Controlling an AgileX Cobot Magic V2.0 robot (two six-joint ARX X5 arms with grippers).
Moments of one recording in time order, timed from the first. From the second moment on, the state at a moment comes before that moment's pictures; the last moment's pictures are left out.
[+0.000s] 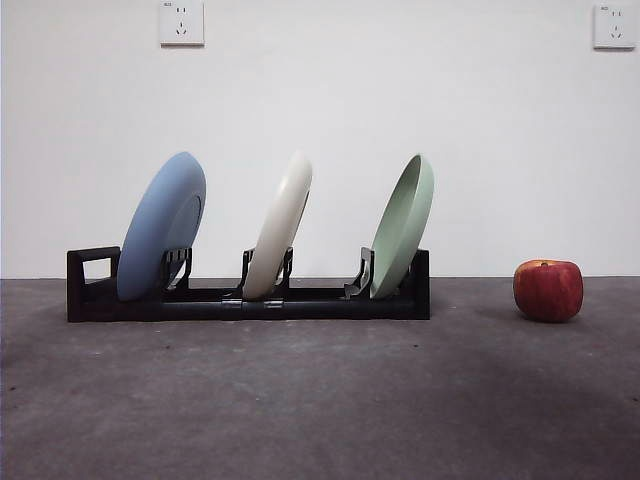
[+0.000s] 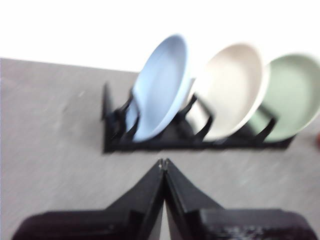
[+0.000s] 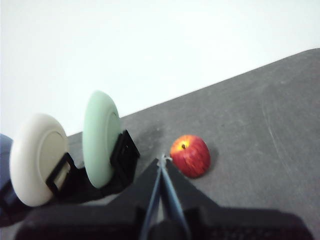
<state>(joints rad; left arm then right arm) -0.04 0.19 0.22 -0.14 0.19 -0.20 0.00 0.06 0.26 -0.23 -0.08 0.35</state>
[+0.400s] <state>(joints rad) -0.04 0.37 0.50 -0.13 0.40 -0.31 0.00 0.34 0.57 -0.41 -0.10 0.35</state>
